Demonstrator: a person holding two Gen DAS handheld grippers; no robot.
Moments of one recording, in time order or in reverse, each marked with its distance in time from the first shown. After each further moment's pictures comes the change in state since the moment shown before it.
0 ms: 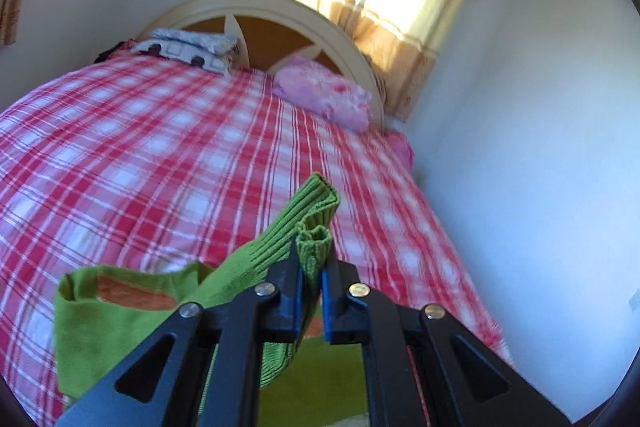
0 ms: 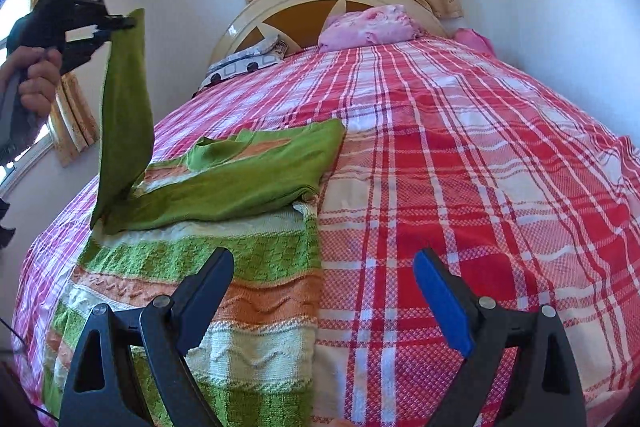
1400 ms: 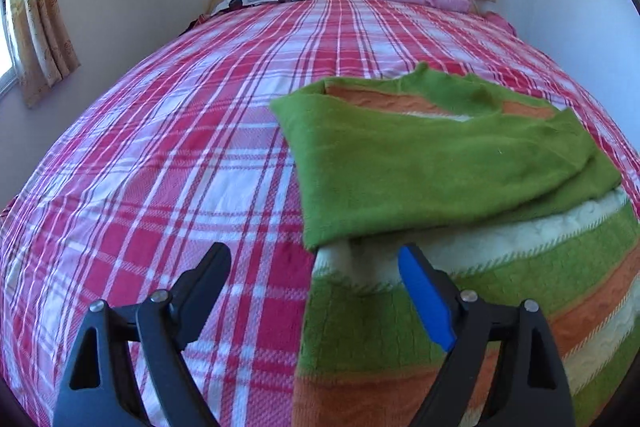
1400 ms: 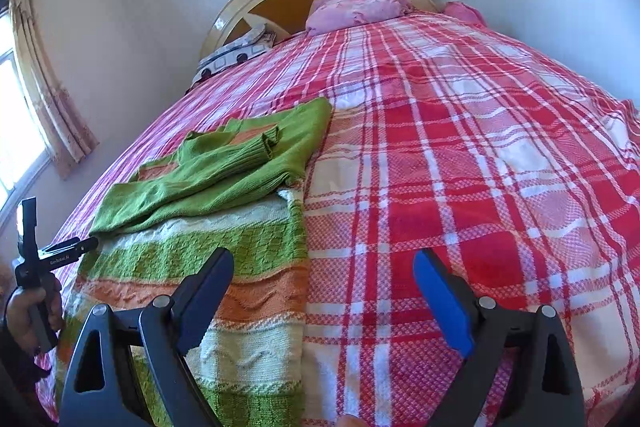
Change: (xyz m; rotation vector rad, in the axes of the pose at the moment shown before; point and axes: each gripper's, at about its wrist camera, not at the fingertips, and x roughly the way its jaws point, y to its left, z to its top) left arm -0.061 0.170 -0.172 0.267 0.214 0.462; right arm 0.008 -0.015 -0.005 0.091 0.050 0.011
